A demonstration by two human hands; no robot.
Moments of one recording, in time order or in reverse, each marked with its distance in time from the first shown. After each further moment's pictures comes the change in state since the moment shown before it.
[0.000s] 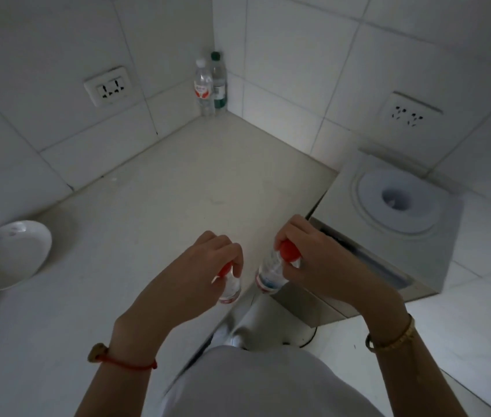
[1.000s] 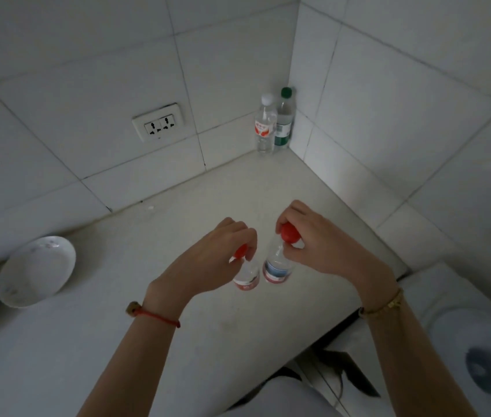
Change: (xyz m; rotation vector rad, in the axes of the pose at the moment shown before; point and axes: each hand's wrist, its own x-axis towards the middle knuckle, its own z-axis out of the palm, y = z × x) left_hand 0.200 -0.104 -0.057 0.030 0.121 -0.177; right_hand 0.273 0.087 -0.065 0.002 -0.181 -0.295
